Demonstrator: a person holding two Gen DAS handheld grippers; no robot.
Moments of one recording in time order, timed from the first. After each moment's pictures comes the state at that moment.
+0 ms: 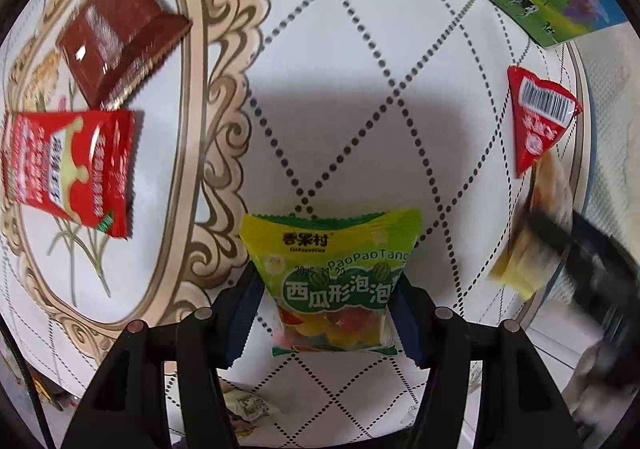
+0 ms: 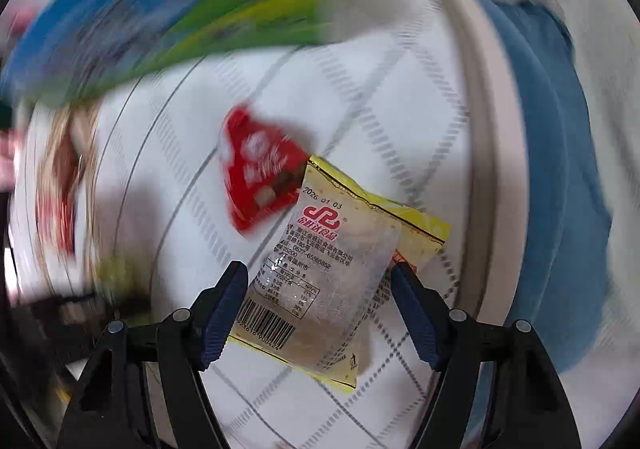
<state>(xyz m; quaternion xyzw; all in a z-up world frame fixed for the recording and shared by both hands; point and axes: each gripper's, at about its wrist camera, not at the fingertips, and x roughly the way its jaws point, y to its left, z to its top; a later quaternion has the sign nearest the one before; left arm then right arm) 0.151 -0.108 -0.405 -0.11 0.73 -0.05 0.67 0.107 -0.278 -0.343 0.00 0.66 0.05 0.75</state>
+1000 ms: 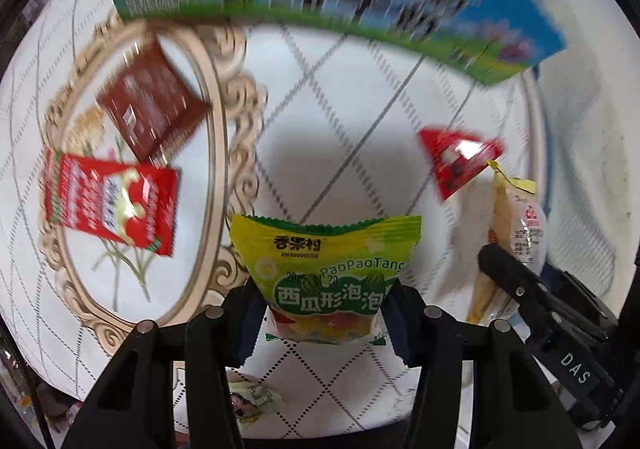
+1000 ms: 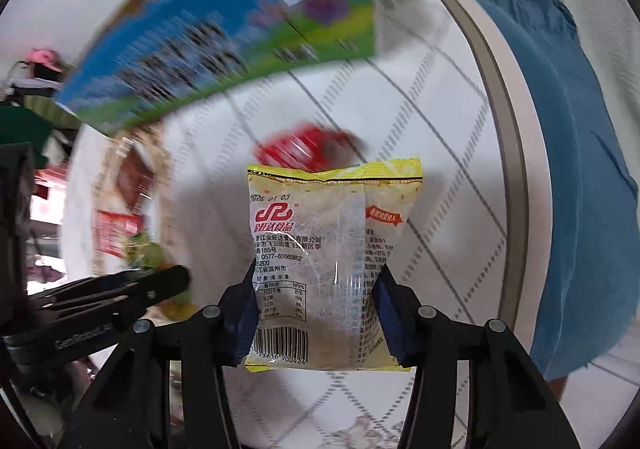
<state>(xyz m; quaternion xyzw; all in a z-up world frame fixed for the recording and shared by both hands) 0.124 -0.055 -0.346 -0.11 0.68 -0.08 0.72 0.073 -0.291 -0.298 0.11 0.62 0.07 0.77</state>
